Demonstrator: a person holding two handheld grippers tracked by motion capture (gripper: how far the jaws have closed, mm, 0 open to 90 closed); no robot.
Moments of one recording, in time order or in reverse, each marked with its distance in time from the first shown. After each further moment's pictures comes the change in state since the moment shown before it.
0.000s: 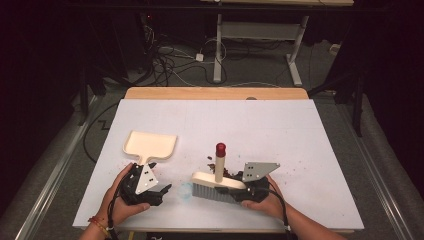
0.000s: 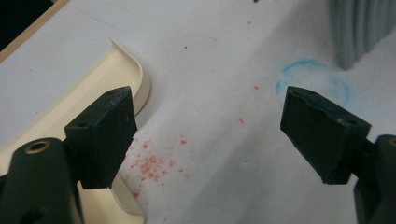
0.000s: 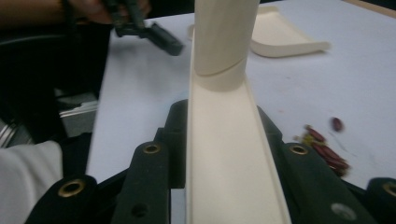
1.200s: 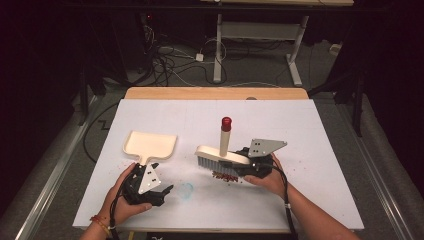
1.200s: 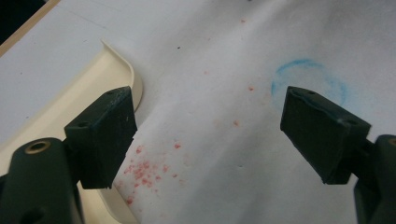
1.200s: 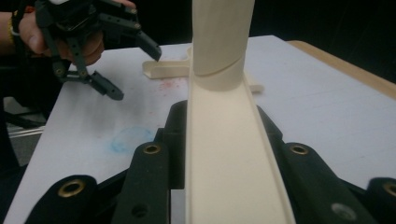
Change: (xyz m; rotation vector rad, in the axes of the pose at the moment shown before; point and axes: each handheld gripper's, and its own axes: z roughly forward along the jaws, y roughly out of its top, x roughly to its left) left arm -0.002 0.003 0.004 0.013 -0.014 0.019; right arm -0.047 0.030 -0.011 -0.086 -0.078 -0.066
